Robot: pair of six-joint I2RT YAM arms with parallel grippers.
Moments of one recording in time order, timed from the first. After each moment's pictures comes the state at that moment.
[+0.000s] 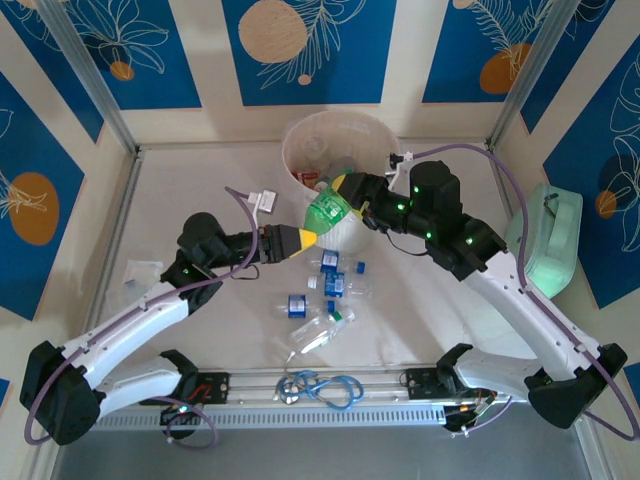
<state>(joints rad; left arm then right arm) -0.65 1.06 0.75 0.46 0.81 -1.15 0.63 1.10 1.25 -0.44 -0.27 1.14</state>
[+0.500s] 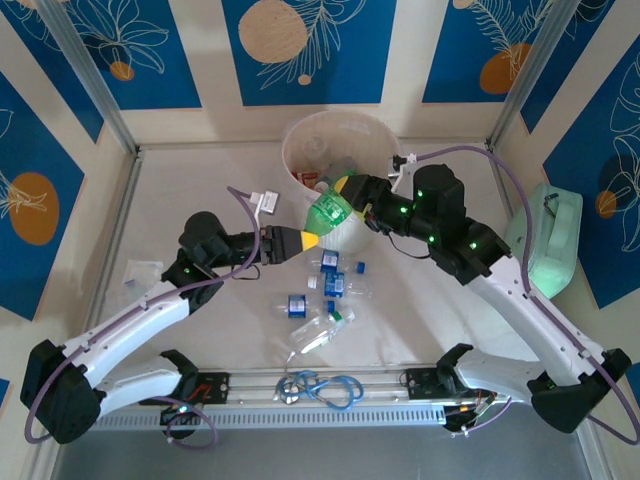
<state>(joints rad) -0.65 1.06 0.76 0.44 0.82 -1.10 0.63 1.07 1.24 -0.43 -0.26 1.14</state>
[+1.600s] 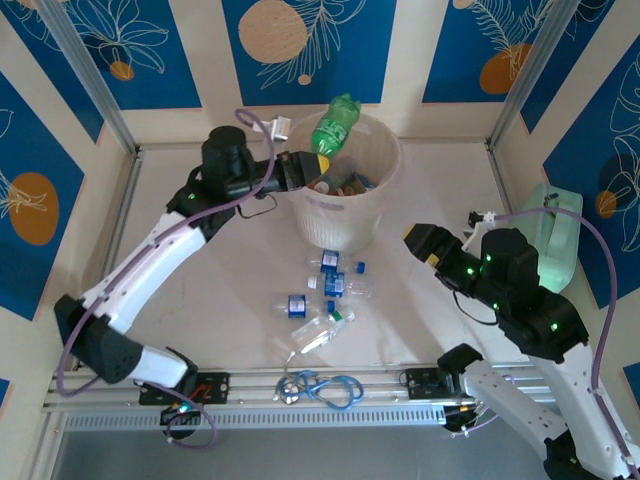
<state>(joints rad) -0.57 1.46 1.48 -0.22 0.57 -0.75 0.50 0.62 1.11 -0.93 -0.07 1.03</state>
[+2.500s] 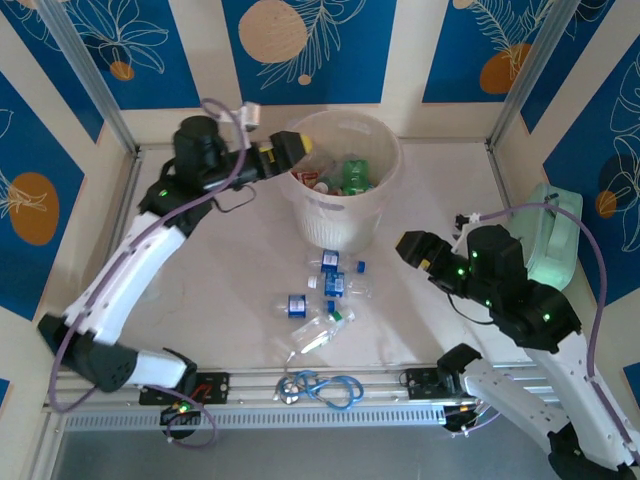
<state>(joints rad) -0.47 1.31 1.51 -0.37 0.46 -0.76 0.58 0.68 1.11 -0.98 -0.06 1.00</state>
